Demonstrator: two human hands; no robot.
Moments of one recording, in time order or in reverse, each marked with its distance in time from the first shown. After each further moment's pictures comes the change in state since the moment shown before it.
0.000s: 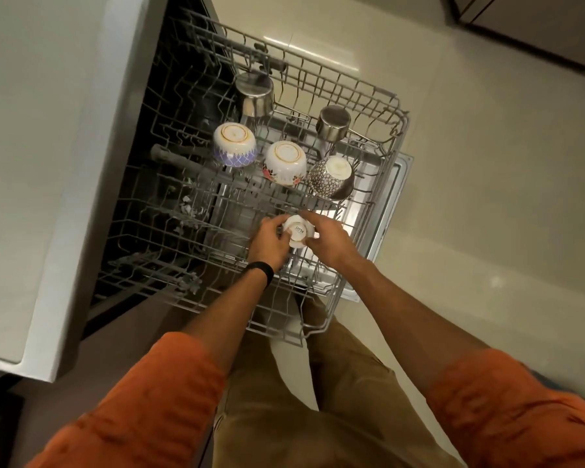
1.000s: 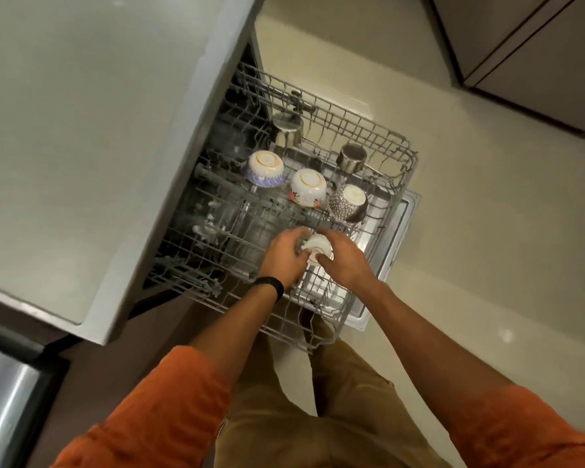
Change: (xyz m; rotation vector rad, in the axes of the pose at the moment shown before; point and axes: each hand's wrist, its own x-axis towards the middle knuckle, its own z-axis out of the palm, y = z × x) left_hand -0.047 0.020 -0.039 0.069 0.019 0.192; right_hand -0.041 -0.031 -0.017 -0.141 0.064 -0.123
